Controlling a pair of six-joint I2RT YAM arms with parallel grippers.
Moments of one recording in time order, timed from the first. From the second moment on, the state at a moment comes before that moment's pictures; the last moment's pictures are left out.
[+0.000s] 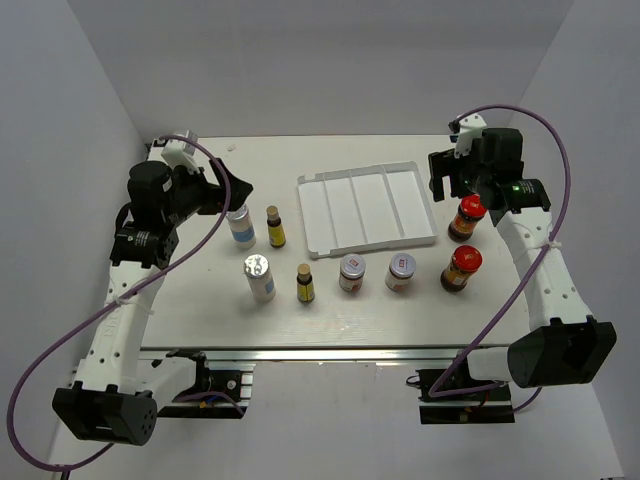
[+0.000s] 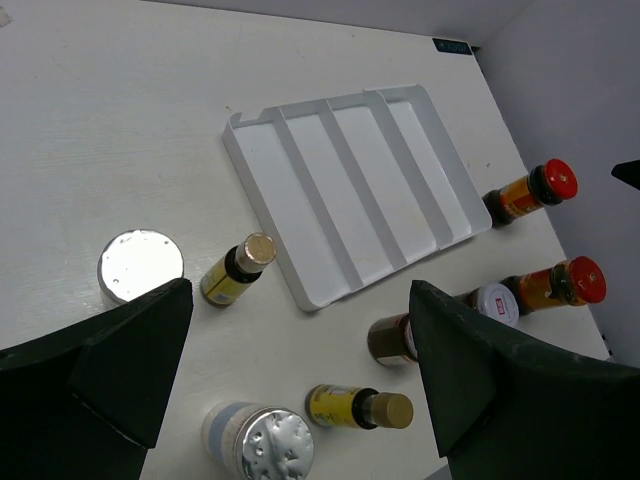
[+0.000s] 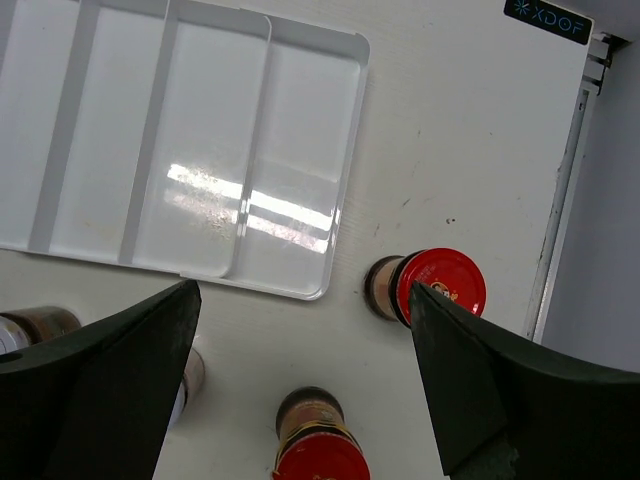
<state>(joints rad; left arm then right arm) -0.10 1.04 1.17 -0.40 0.37 -0.33 0.12 1.32 1.40 -0.64 -0.12 -0.21</state>
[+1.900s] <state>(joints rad) -0.10 1.03 1.07 -0.43 0.42 -0.35 -0.16 1.79 1.65 -0.90 -0.22 -0.35</state>
